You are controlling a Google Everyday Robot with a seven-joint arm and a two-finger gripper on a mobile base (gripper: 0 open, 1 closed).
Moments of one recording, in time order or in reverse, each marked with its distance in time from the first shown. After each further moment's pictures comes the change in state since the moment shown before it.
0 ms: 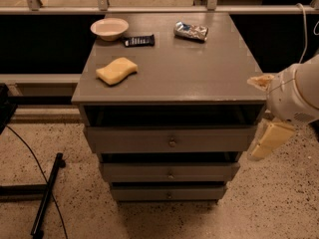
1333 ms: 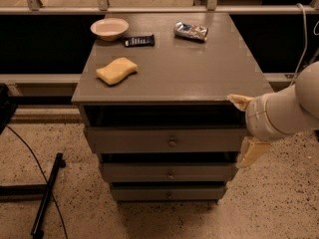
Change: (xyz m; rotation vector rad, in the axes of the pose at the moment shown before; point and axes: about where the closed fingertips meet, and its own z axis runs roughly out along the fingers) arm 0.017 0.000 0.081 0.058 -0.014 -0.219
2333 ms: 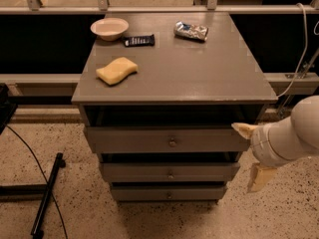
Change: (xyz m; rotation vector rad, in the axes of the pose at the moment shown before) arm 0.051 0.061 0.046 -0.115 0.037 -0.040
